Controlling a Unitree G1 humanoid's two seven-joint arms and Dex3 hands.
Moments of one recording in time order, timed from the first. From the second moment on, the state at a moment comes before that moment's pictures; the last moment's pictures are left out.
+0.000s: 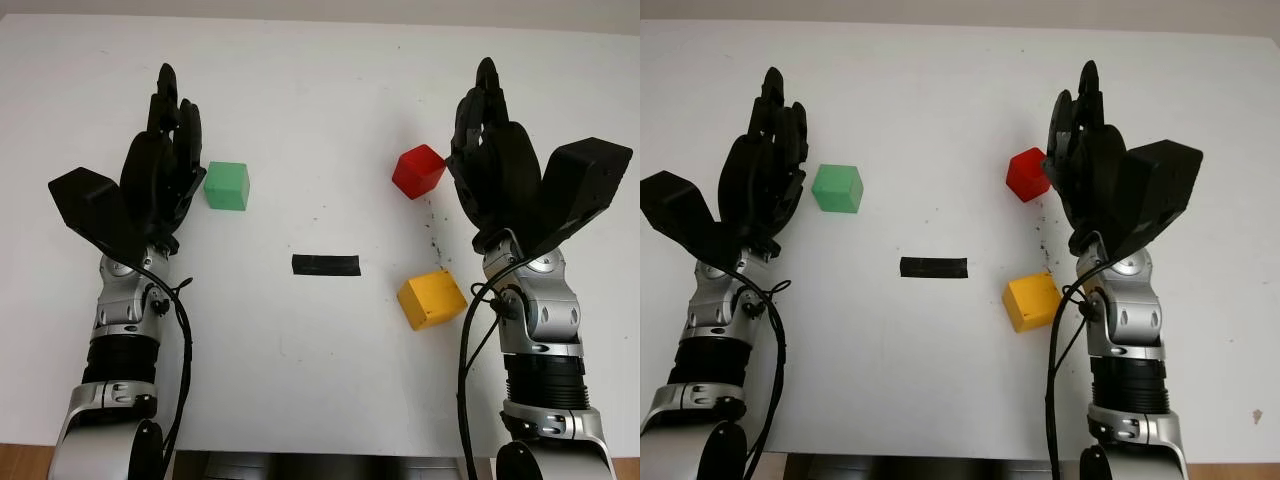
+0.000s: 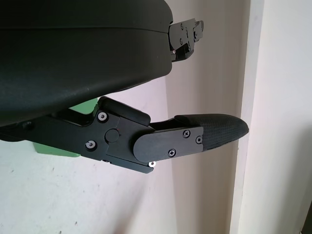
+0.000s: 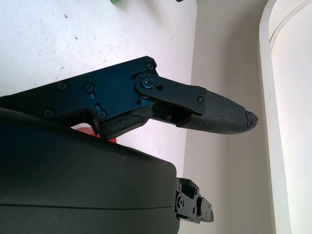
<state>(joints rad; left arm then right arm) -0.63 0.24 0.22 0.46 -0.24 -0.18 -0.26 -0.53 -0.17 -0.17 0.04 0.16 0.25 0.07</state>
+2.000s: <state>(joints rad) -0.60 0.21 0.22 0.41 -0.25 -0.11 -0.22 -1.11 -0.78 0.42 0.91 -0.77 -0.46 0.28</state>
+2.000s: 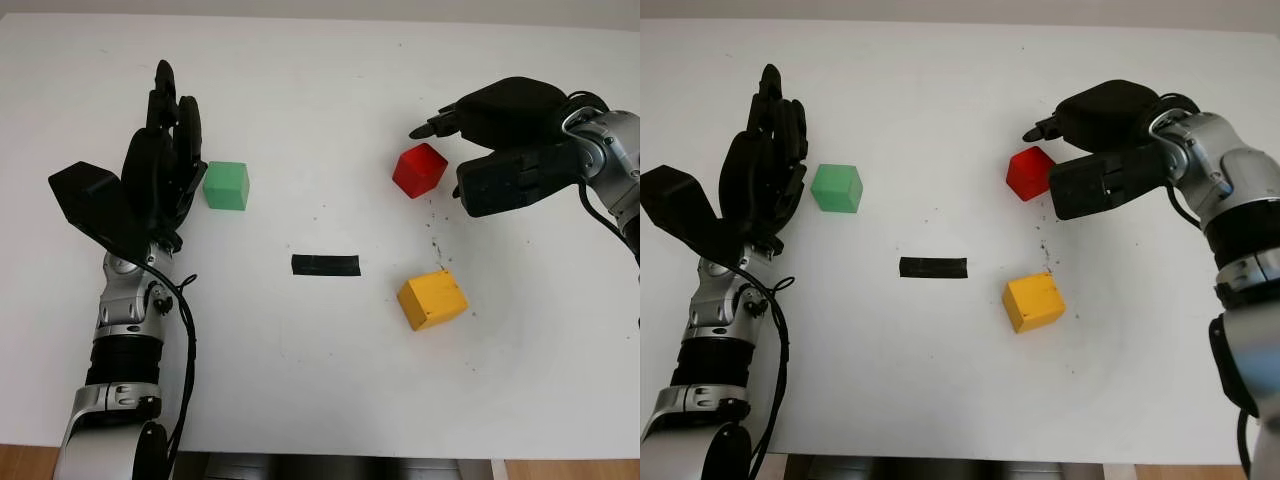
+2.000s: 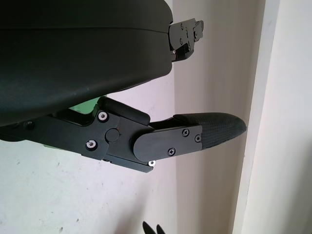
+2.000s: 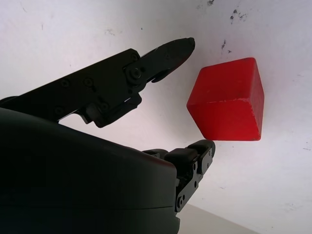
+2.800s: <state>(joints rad) -0.59 0.21 0.22 0.39 -0.23 -0.11 -0.20 -1.11 -0.74 0.43 0.94 -0.73 -0.47 0.24</state>
